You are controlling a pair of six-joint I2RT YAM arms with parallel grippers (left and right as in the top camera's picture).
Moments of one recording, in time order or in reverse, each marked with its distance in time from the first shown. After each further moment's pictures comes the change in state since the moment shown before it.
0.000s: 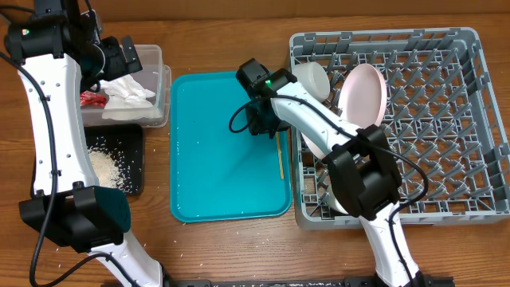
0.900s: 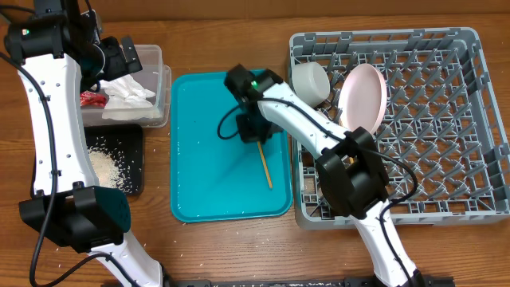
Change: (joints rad) left arm 0.000 0.000 0.000 0.000 0.000 0.000; right arm 0.052 0.064 0.220 -0.233 -0.080 -0.039
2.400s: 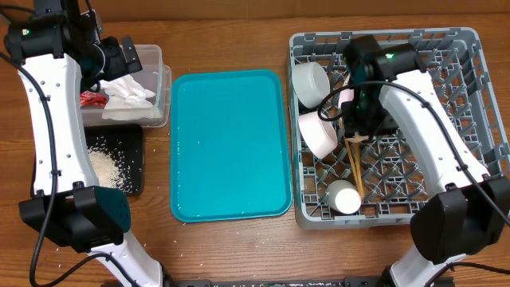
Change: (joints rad) left arm 0.000 0.000 0.000 0.000 0.000 0.000; right arm -0.405 -0.557 -0.420 -0.236 0.146 -0.184
